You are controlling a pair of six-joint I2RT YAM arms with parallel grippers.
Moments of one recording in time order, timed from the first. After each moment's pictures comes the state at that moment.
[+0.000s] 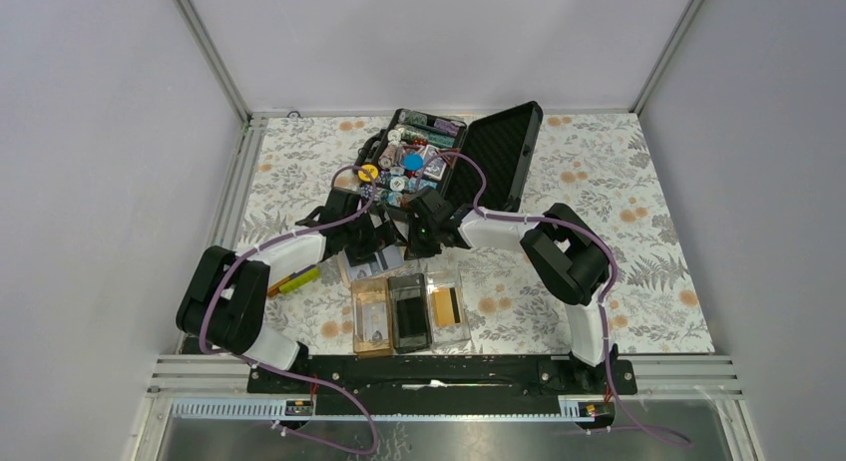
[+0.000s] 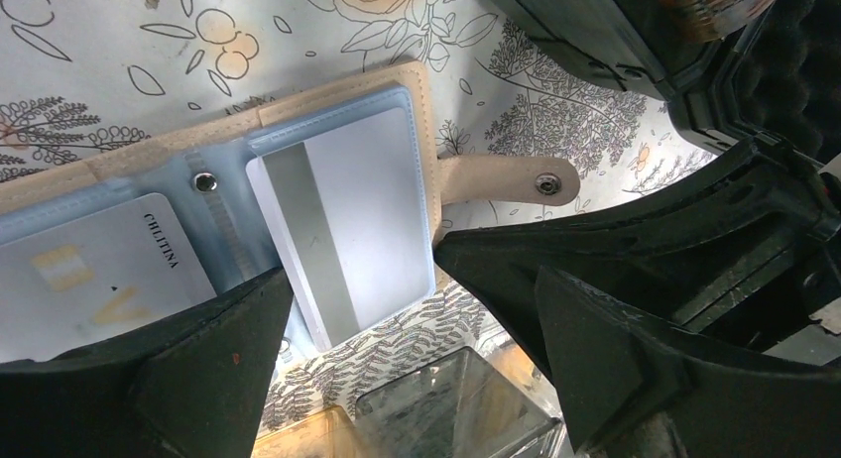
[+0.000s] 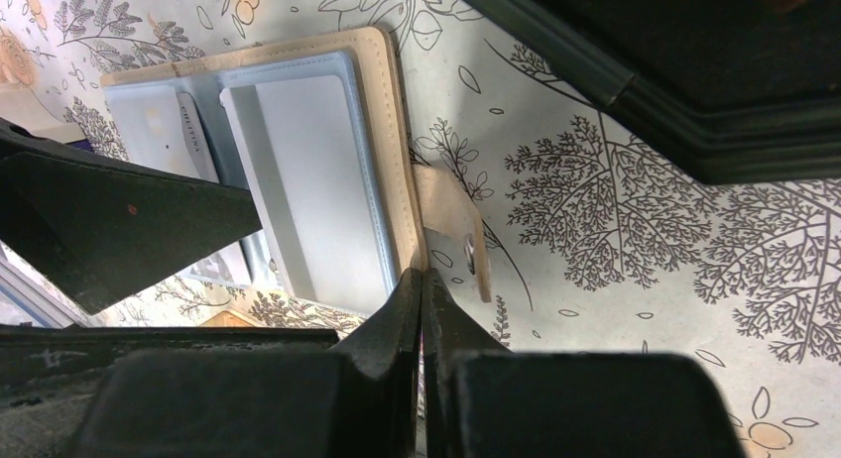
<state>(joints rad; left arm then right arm) -0.37 1.49 0.73 -0.16 0.27 -0.79 0.83 2.02 1.28 -0.20 -0.14 0.75</state>
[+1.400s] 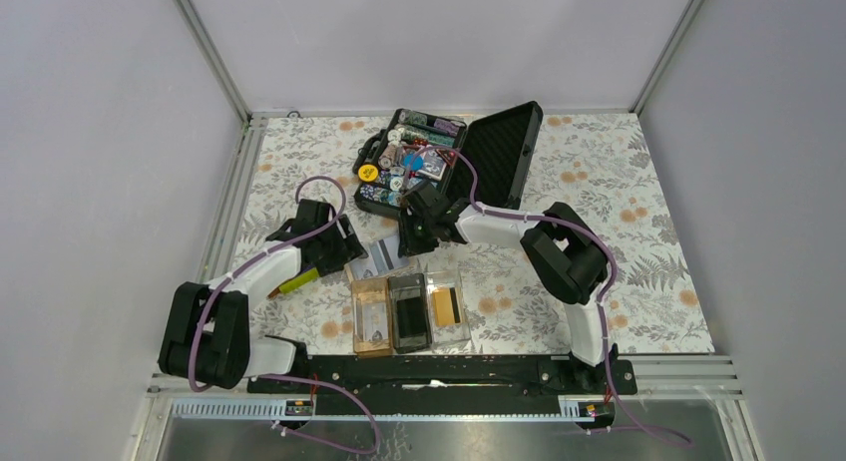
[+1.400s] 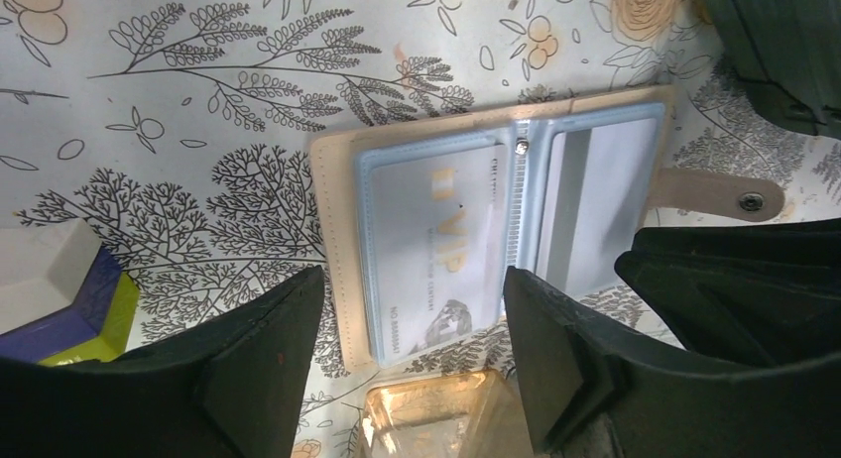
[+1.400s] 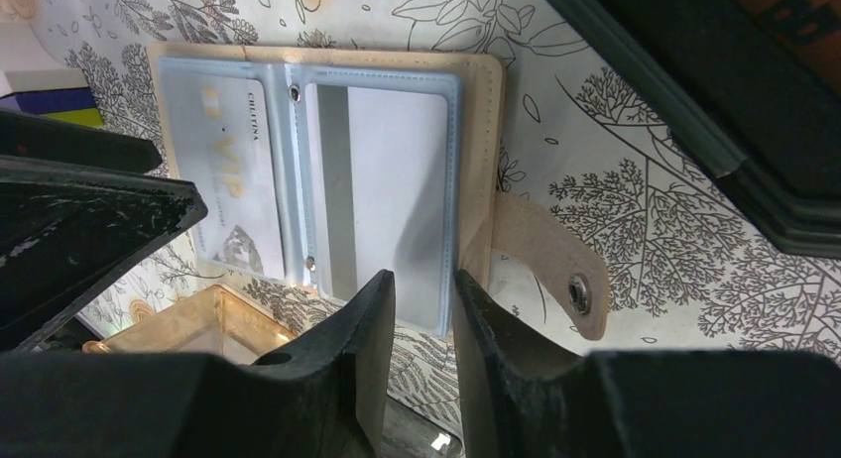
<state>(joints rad) -0.21 1.30 0.63 -0.34 0.12 -0.68 0.83 2.03 1.34 -0.25 -0.18 0.58</state>
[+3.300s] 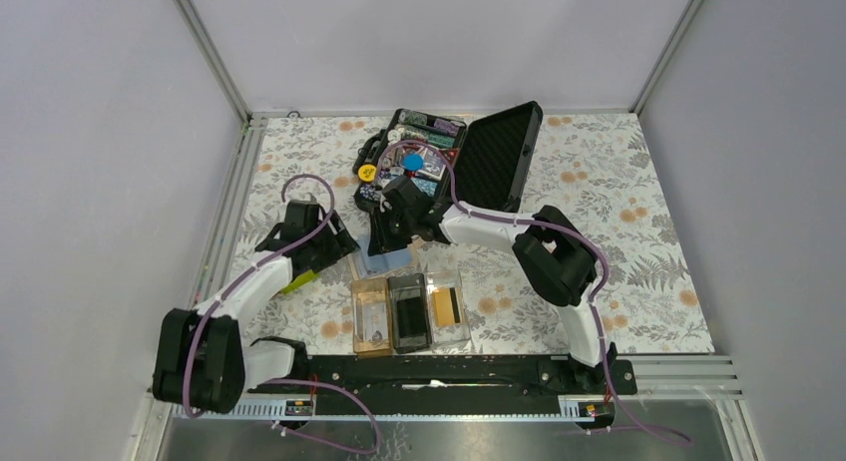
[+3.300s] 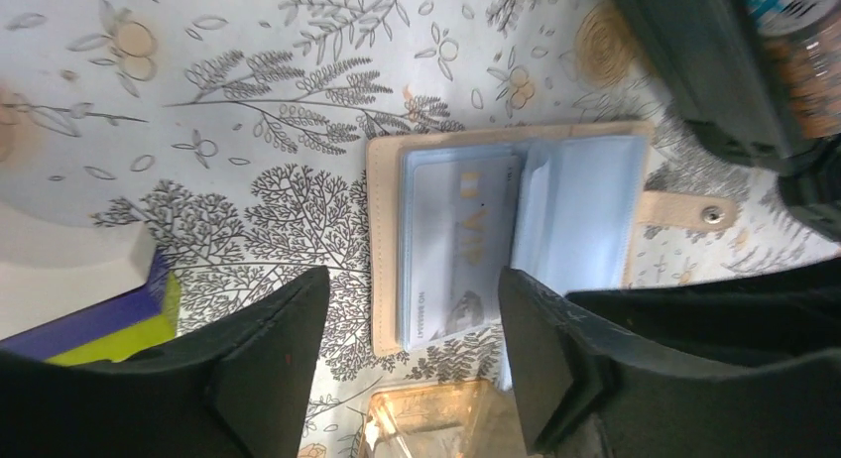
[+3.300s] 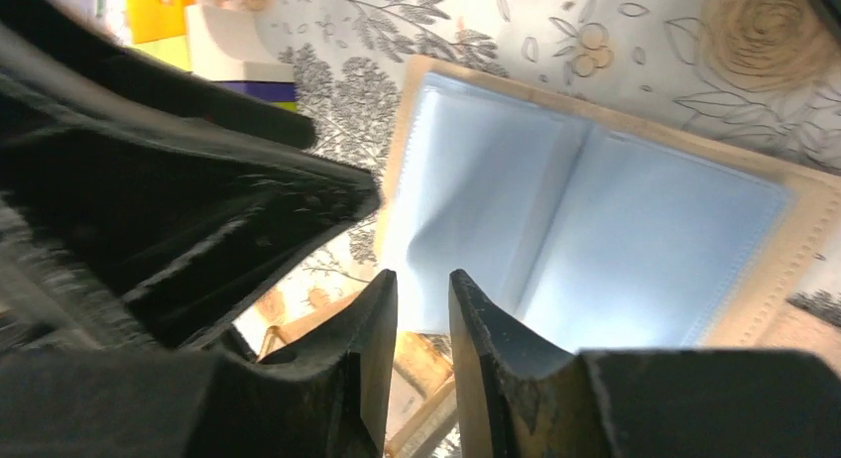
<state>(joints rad) -0.18 1.23 0.59 -0.31 0.10 -0.68 0.90 2.08 1.49 -0.19 -0.32 0.59</state>
